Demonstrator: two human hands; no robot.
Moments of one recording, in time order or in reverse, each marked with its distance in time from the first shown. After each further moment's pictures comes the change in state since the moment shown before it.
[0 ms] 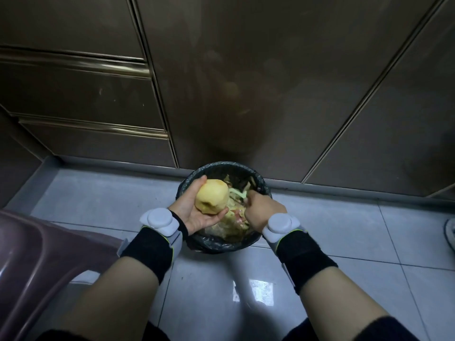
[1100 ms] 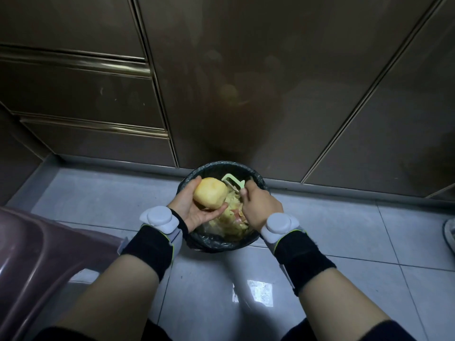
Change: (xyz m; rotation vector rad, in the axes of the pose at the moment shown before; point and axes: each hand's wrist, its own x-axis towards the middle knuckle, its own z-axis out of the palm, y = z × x) left_hand 0.002 0.000 0.000 -0.121 0.015 0.052; right_hand -0.010 -0.011 -0.008 0.091 0.177 -0.072
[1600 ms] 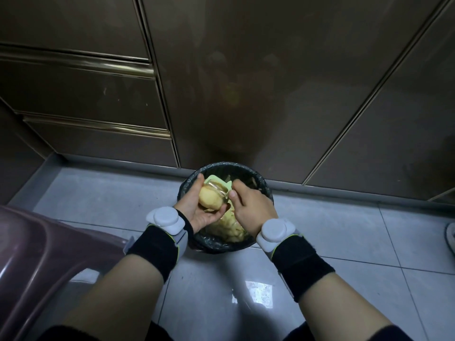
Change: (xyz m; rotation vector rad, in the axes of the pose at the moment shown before) left_hand -0.013 -0.004 0.013 0.074 0.017 0.006; right_hand -0.008 -0.017 -0.001 0.075 0.062 -0.244
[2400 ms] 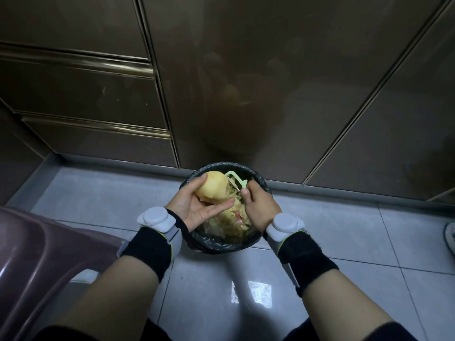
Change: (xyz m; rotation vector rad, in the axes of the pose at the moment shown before) left_hand -0.004 0.008 -0.009 -0.130 -0.245 0.023; right_hand 0.010 0.024 0.007 0.146 -0.048 0.257
